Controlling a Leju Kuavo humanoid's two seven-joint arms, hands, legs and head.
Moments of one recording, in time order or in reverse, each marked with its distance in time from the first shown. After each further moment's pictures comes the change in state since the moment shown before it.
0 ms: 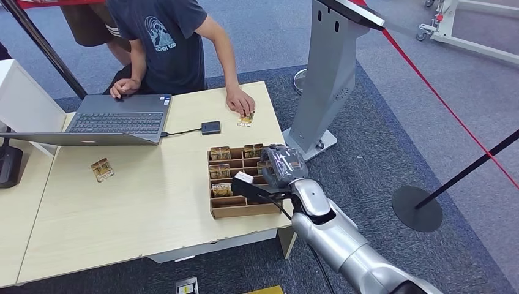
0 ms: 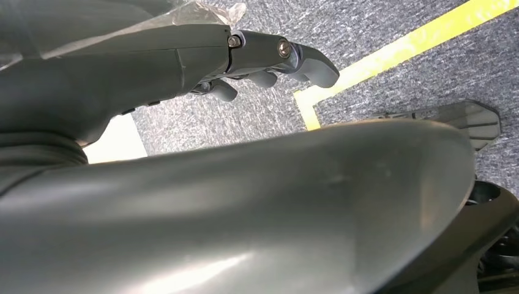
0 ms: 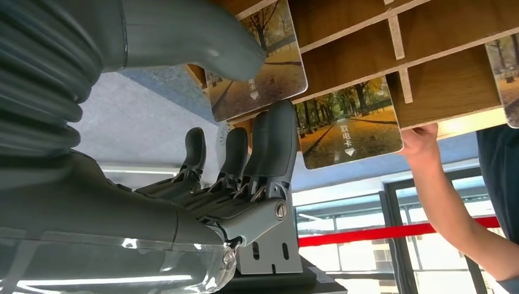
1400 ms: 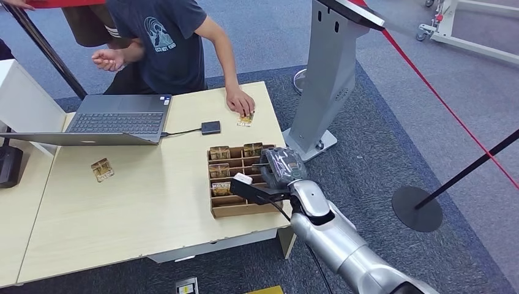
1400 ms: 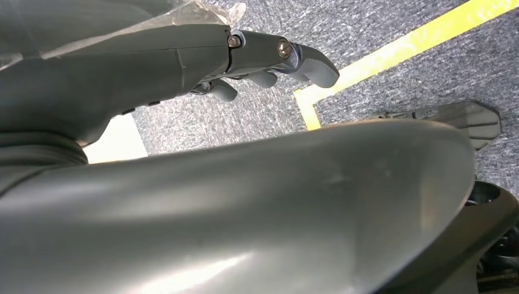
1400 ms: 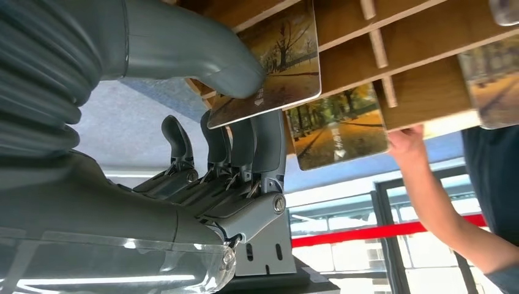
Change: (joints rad) left arm 0.001 0.000 0.001 0.000 0.008 0.002 0.000; right arm 0.013 0.012 -0.016 -0.010 0.002 -0.004 -0.036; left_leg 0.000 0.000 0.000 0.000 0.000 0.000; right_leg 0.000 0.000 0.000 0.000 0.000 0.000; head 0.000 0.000
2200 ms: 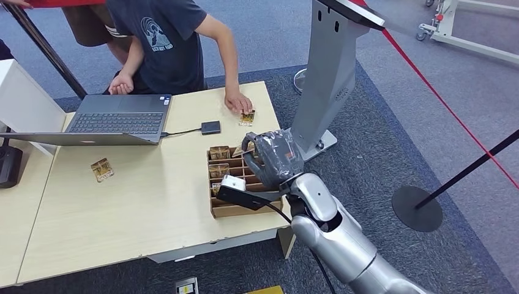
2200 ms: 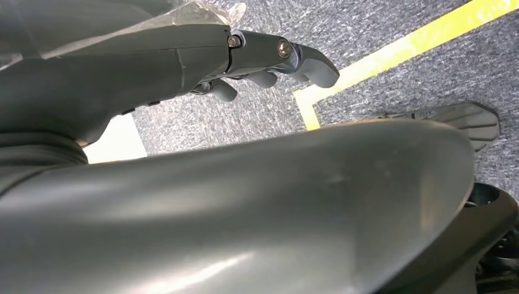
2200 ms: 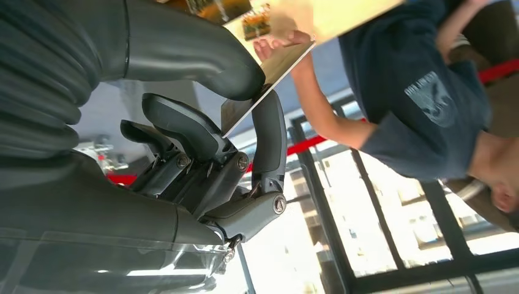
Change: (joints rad) left arm 0.002 0.000 0.002 0.000 0.002 0.010 -0.004; right arm 0.057 -0.052 0.006 -0.422 -0.004 0.027 -0.080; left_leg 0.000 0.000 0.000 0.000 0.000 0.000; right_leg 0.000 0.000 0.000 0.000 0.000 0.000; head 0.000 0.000
